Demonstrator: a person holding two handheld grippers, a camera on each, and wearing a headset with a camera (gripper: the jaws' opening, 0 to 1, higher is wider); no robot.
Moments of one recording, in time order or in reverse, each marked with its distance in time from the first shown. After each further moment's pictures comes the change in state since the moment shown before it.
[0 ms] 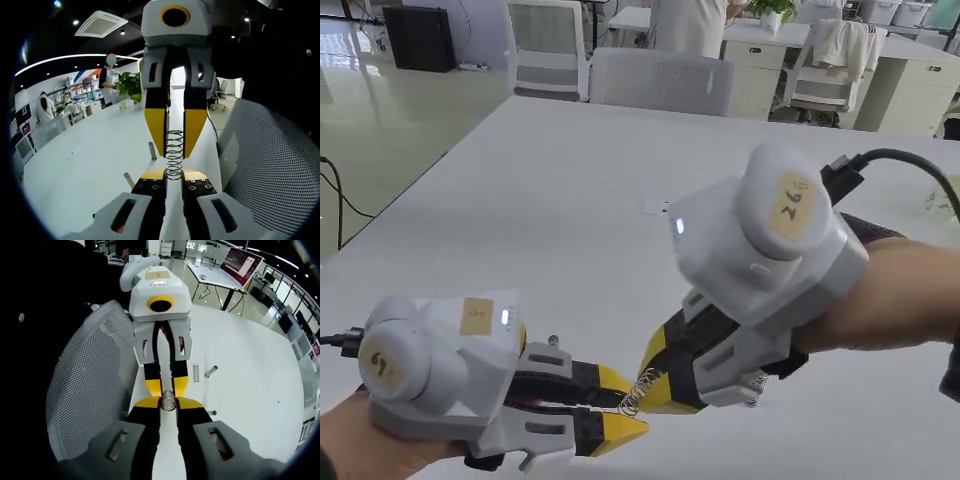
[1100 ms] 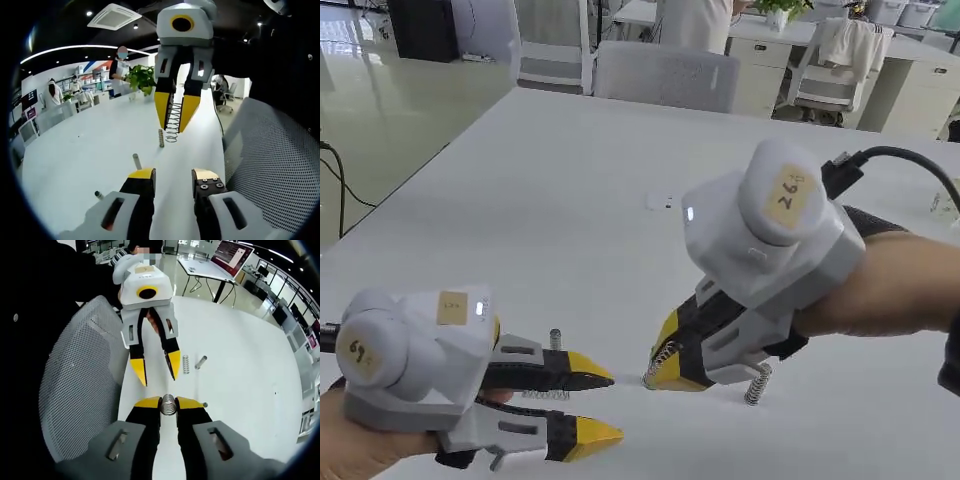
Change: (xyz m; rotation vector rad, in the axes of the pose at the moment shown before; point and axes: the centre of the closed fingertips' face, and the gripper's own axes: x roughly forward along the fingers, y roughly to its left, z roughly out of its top) left arm -0.021 0.015 -0.030 -0.104 0.024 0.062; right arm 0.000 -0.026 -0.019 0.049 0.045 -0.050
